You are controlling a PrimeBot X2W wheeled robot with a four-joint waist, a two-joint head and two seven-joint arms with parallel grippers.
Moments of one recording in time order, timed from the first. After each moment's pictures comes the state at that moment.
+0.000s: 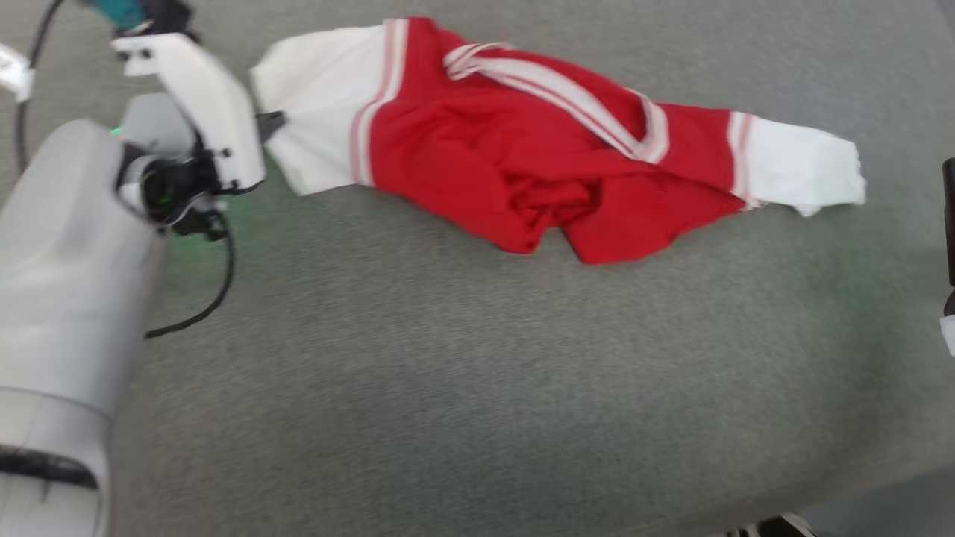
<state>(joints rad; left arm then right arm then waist) -1.11 0.36 -0.50 0.92 -0.89 -0.12 0.59 -0.34 -0.56 0.06 0.27 0.83 0.13 -0.21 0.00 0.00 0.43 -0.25</state>
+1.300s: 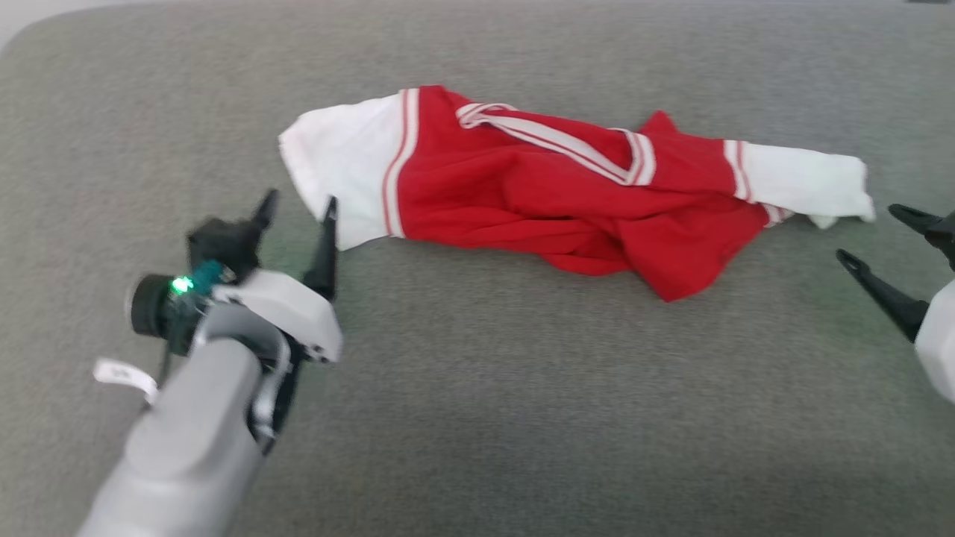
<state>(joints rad) -0.64 0.35 -0.58 0.61 -0.61 0.11 -0.26 -0.51 -0.97 0.60 0.08 0.59 0.13 0.21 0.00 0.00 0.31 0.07</state>
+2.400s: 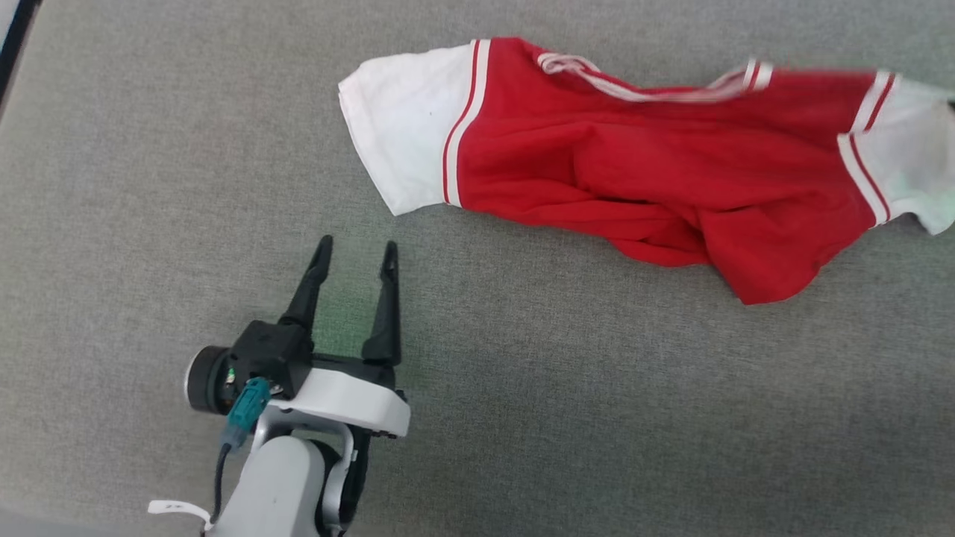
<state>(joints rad) -0.26 0.10 -0.29 0.17 -0.25 0.07 -0.26 -1.02 -0.99 1.00 0.46 0.77 0.13 0.06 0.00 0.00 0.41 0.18</state>
